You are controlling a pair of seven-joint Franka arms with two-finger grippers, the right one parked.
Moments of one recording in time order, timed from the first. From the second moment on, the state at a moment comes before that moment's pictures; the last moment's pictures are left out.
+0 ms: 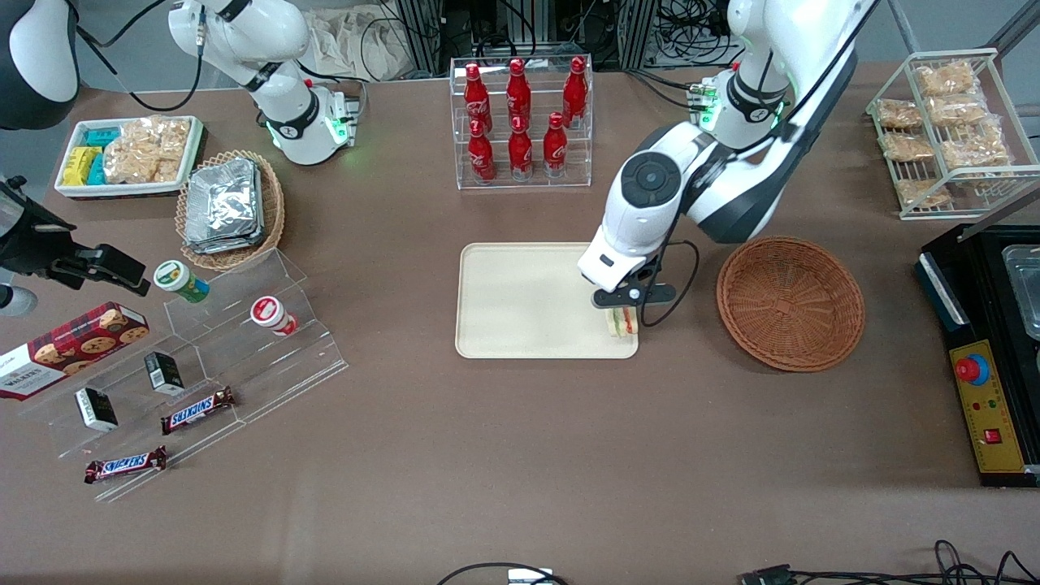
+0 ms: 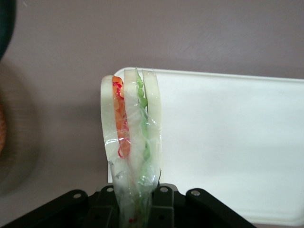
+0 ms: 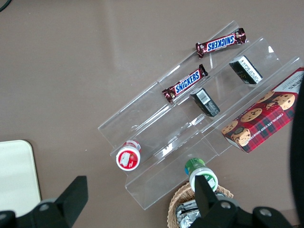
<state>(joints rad) 0.01 0.39 -0.70 -1.93 0.29 2.16 -0.88</state>
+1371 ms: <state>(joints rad) -0.01 0.58 -0.71 -1.91 0.53 2.22 -1.05</state>
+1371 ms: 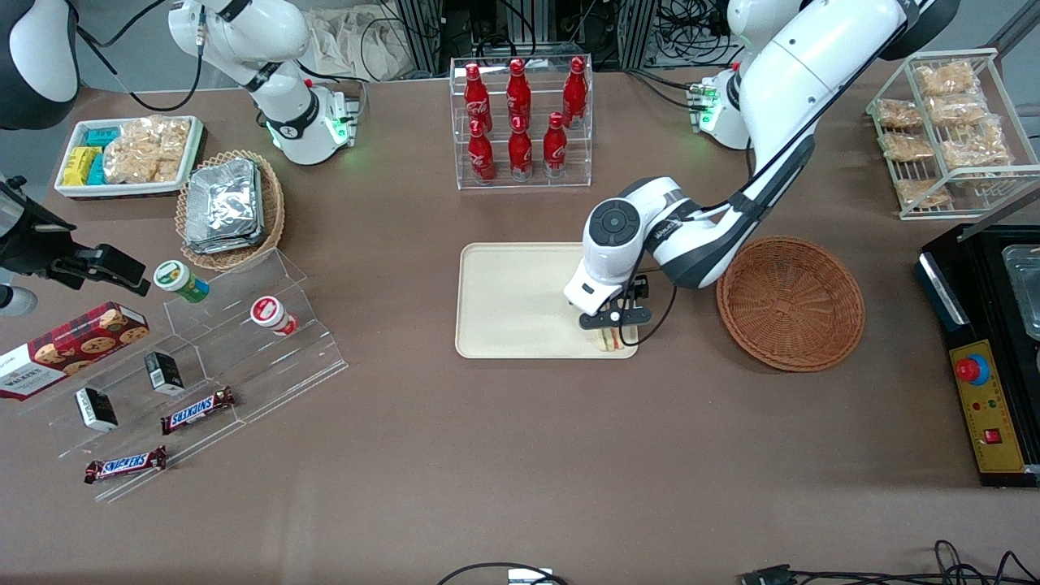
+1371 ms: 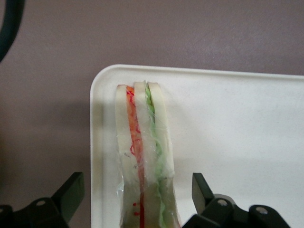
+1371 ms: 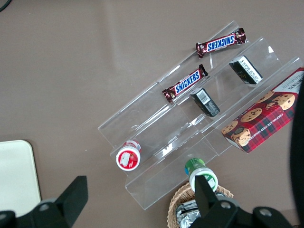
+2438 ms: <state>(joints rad) -0.08 0.10 -0.12 -1.64 0.06 1.76 -0.27</state>
